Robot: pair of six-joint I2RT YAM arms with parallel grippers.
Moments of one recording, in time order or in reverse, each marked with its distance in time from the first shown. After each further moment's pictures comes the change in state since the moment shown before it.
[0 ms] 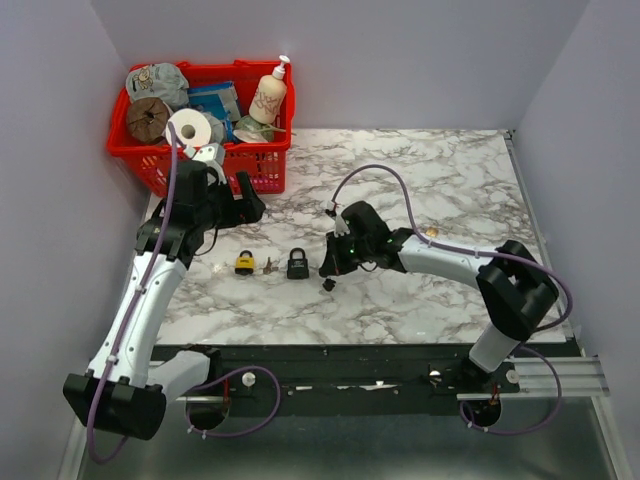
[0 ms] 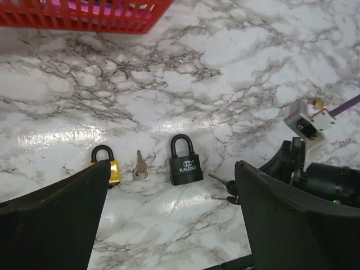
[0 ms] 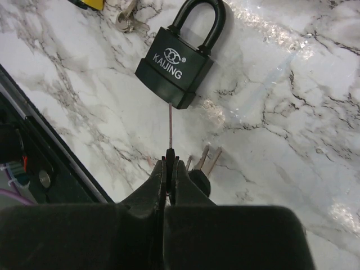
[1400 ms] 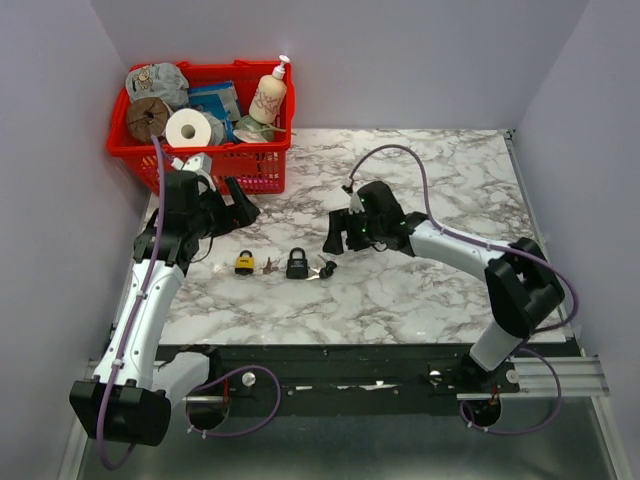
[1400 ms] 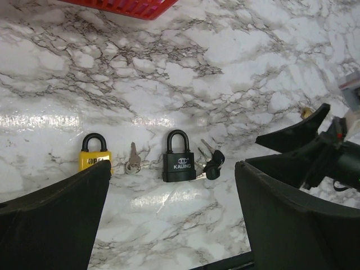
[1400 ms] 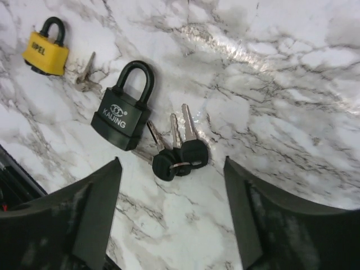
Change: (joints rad) left arm 0.093 -0.054 -0.108 0.052 0.060 -0.095; right arm -0.118 0.021 0.071 -0.021 0.076 -0.044
